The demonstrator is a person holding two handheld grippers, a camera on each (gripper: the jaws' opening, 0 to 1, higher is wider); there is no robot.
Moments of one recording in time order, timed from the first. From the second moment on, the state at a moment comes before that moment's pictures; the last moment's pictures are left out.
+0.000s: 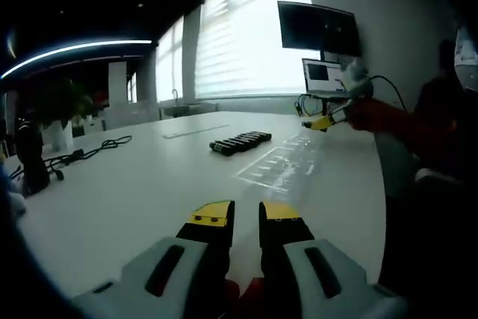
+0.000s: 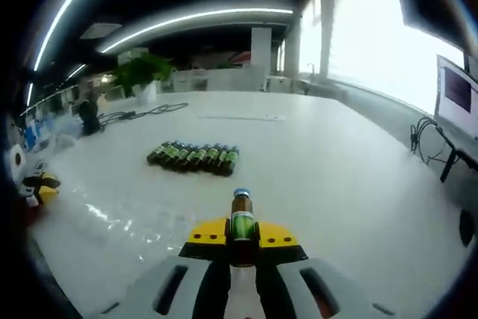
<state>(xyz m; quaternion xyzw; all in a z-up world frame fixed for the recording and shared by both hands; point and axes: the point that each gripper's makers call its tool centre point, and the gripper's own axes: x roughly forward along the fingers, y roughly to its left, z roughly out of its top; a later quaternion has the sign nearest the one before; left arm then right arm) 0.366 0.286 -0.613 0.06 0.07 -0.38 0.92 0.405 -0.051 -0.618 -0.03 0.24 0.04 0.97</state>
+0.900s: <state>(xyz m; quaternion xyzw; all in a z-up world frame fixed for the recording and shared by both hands) 0.366 0.286 -0.614 0.06 0.07 -0.38 0.92 0.401 -0.050 -0.618 -0.06 0.23 0.03 0.97</state>
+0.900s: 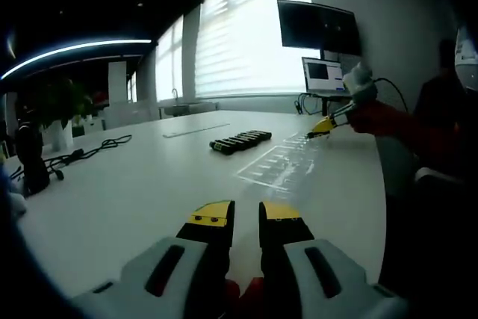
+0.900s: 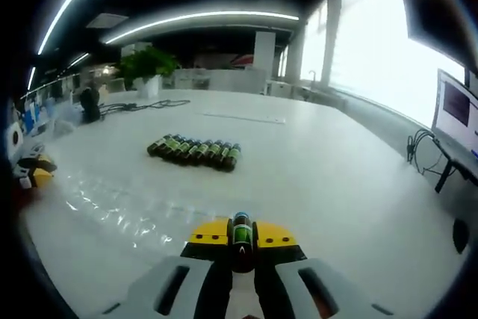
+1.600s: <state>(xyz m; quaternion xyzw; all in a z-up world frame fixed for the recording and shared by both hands) 0.366 0.286 -0.615 0.07 0.07 -0.38 0.92 0.373 -0.052 -0.615 -0.04 0.25 0.07 0.96</state>
